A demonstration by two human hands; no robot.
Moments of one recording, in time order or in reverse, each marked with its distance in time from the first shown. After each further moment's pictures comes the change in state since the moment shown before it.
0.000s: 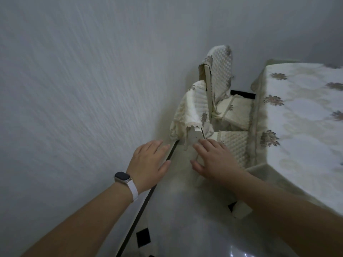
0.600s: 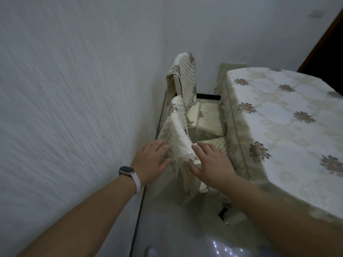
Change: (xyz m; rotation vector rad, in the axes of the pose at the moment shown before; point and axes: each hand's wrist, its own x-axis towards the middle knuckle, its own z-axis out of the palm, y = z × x) left_hand 0.218 -0.138 0.091 -0.206 -0.102 0.301; right_hand 0.162 0.015 0.040 -0.086 -0.010 0.372
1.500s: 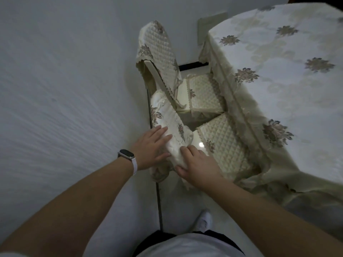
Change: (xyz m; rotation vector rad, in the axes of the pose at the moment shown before) left_hand 0.200 -0.099 0.077 0.133 -0.317 0.468; right_hand 0.116 0.019 0.117 0.274 -0.159 0.270
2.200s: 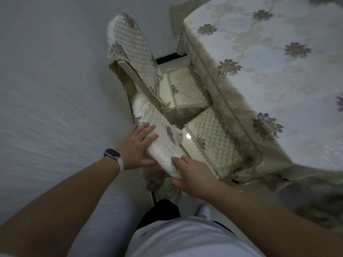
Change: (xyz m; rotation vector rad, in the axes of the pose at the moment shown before) left_hand 0.051 -0.066 0.018 -0.063 0.050 0.241; right_hand 0.022 0.006 0.007 0.141 0.051 -0.018
